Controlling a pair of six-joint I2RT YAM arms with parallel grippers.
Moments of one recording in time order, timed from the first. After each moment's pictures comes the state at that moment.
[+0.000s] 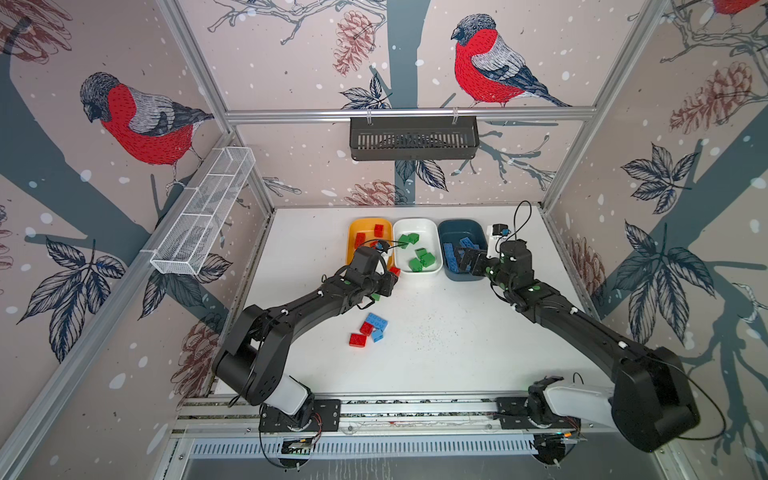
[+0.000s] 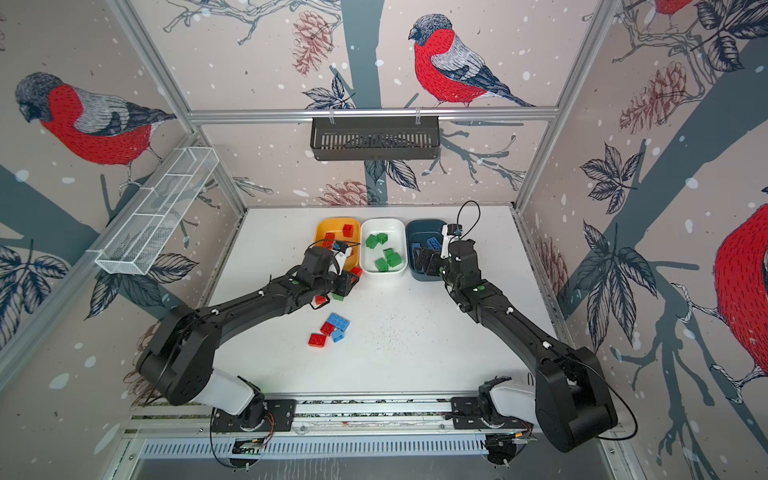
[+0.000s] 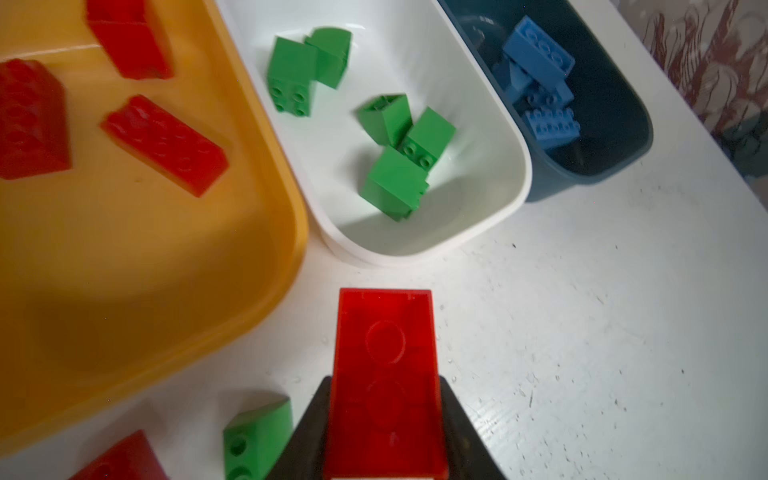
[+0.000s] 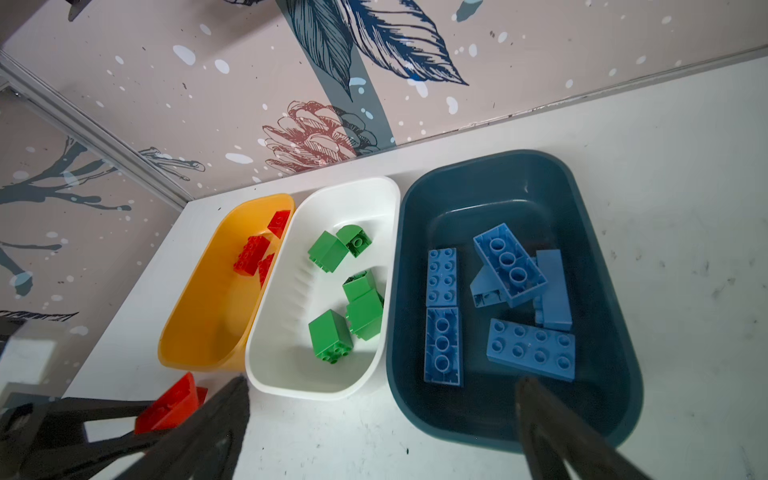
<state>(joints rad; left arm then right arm) -0.51 1.50 0.87 -0.05 0.16 -0.26 0.38 1.25 0.76 0.09 -0.06 0.42</state>
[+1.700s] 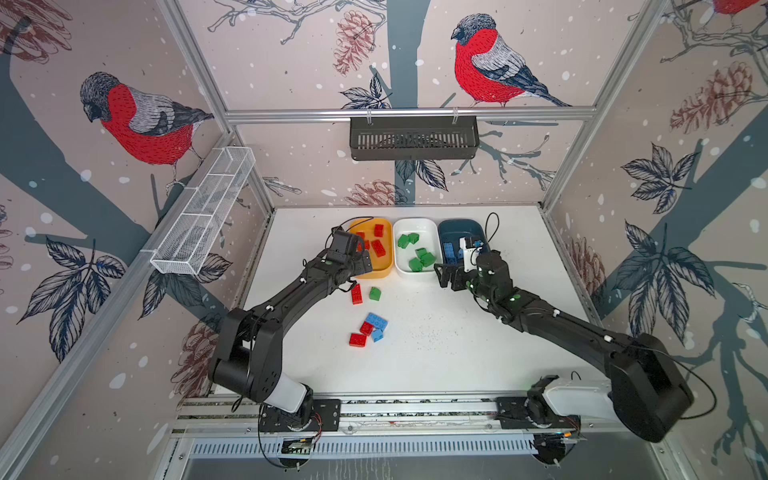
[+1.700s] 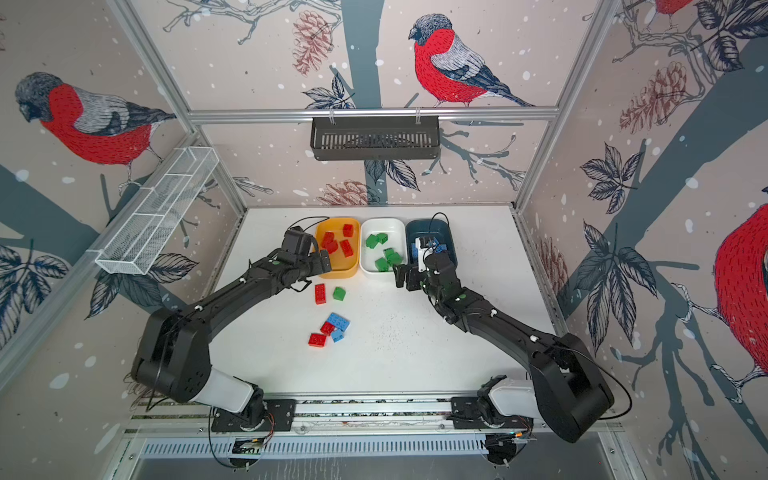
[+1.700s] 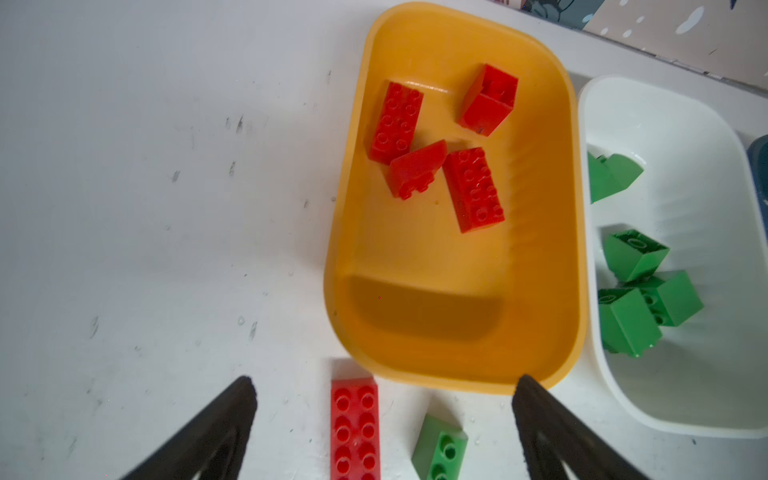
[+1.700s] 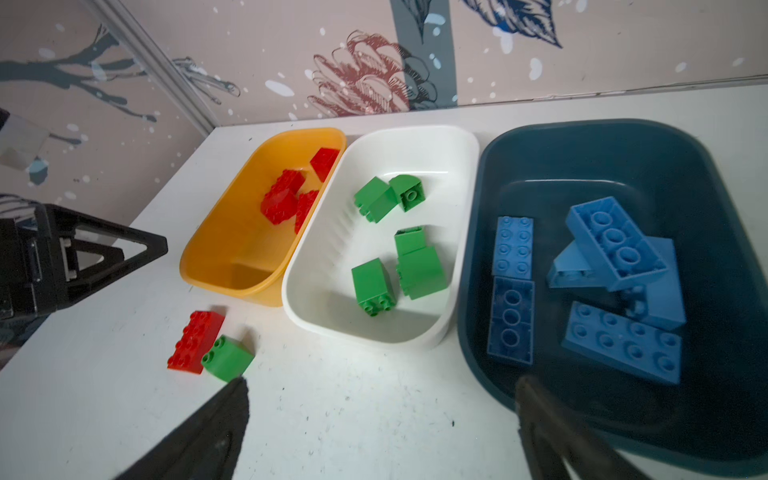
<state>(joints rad) -0.36 1.49 0.98 -0.37 -0.18 -0.51 0.60 1.30 0.70 0.16 0.01 0.33</state>
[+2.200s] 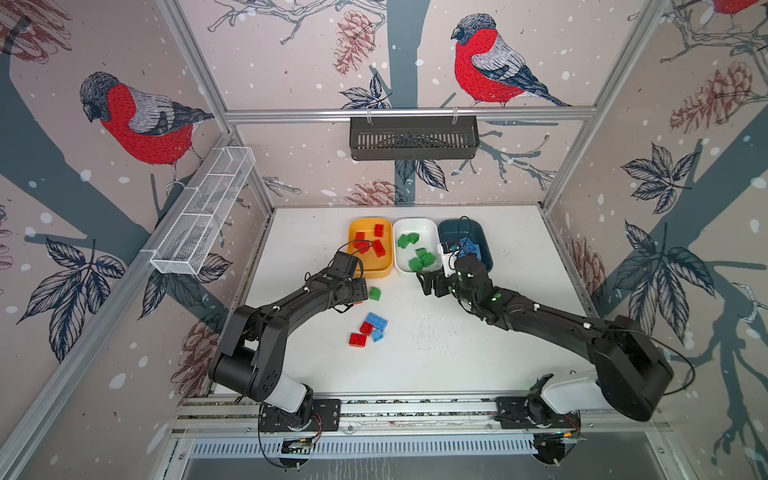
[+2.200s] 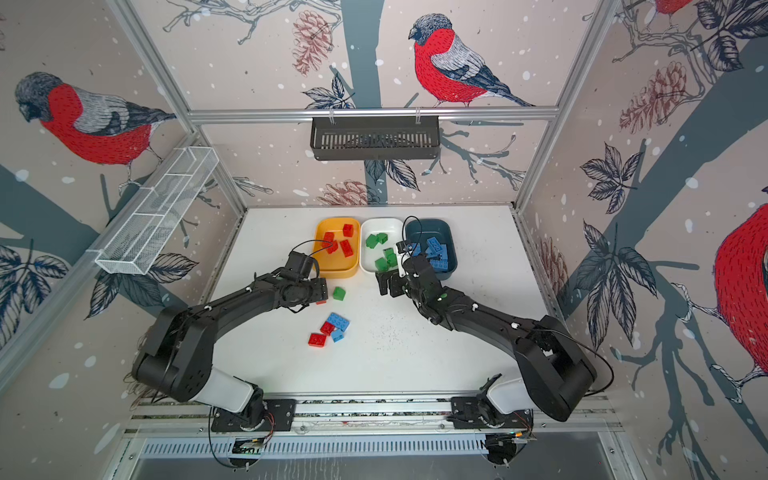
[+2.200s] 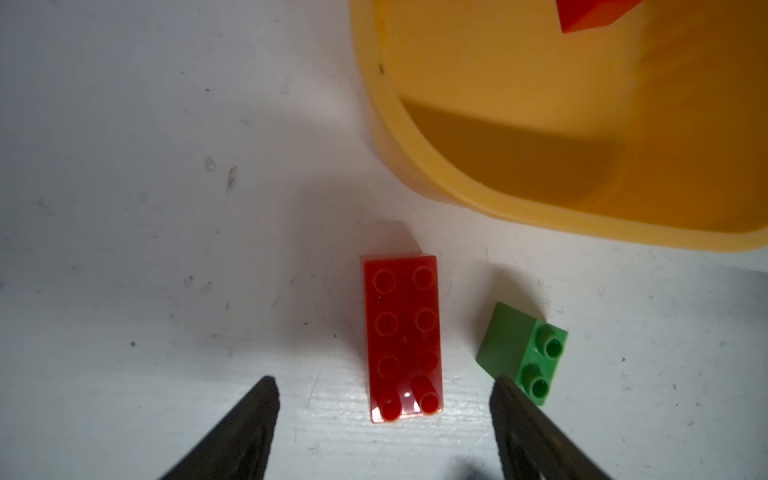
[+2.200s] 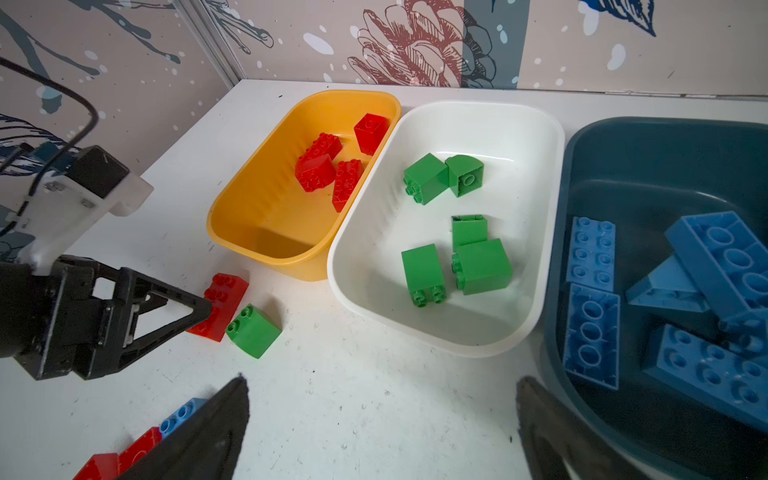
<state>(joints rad) -0.36 1.54 0.84 -0.39 -0.05 -0.51 0.71 1.41 0.77 0.17 0.06 0.29</state>
